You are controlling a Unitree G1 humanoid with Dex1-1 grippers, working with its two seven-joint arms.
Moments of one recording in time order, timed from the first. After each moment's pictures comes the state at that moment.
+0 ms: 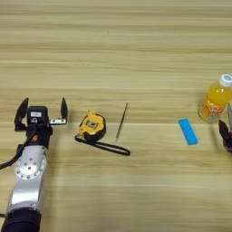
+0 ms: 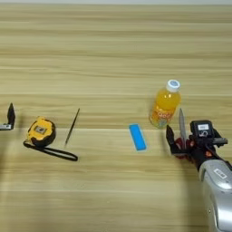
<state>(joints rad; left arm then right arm) -0.02 0.18 0.15 0.33 0.00 -0.36 0.00 0.16 -0.31 -0.22 -0.23 0.13 0.33 0.23</state>
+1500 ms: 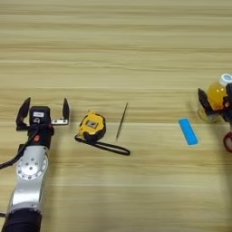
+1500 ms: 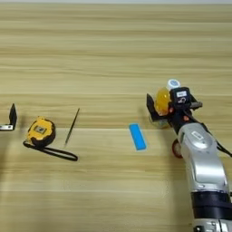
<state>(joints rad) -0.01 0.18 0.14 0.31 0.03 -0.35 0.00 -0.16 -0.29 -0.15 0.07 0.13 0.20 0.25</state>
